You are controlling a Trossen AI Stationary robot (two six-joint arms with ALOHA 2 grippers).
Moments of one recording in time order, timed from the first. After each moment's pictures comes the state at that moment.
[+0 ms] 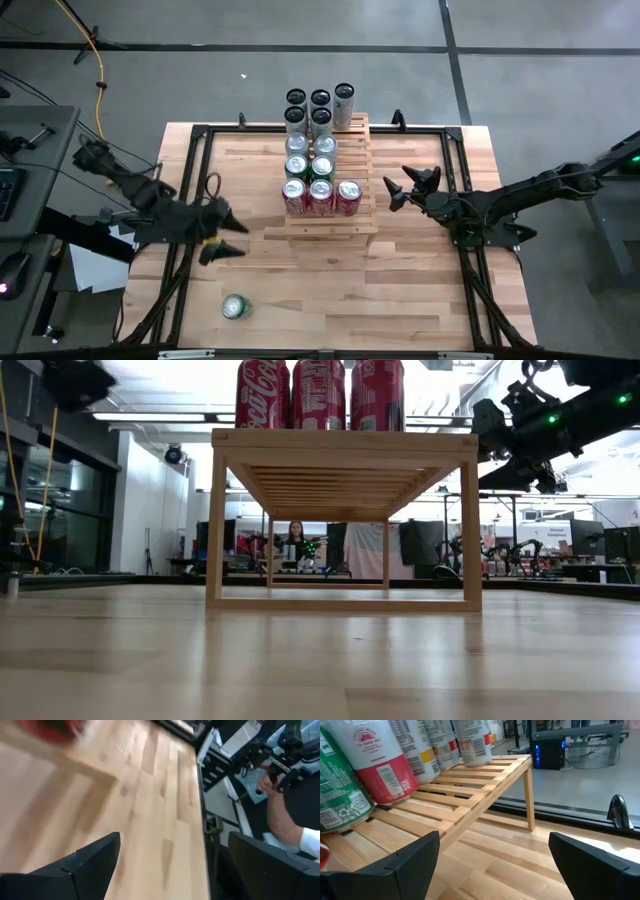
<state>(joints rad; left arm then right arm) -0.56 0.67 0.68 -0.50 -0.27 -0.75 0.16 0.88 0.29 0.25 0.99 0.53</state>
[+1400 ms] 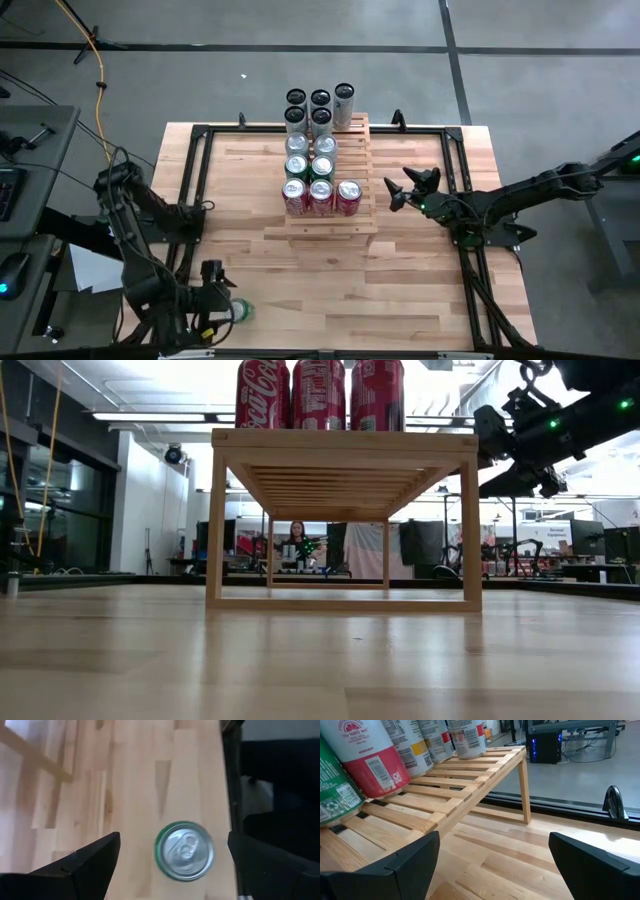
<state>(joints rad) -1.09 1.51 1.33 -1.08 -0.53 -0.99 0.16 0.88 0.29 0.19 0.99 0.60</state>
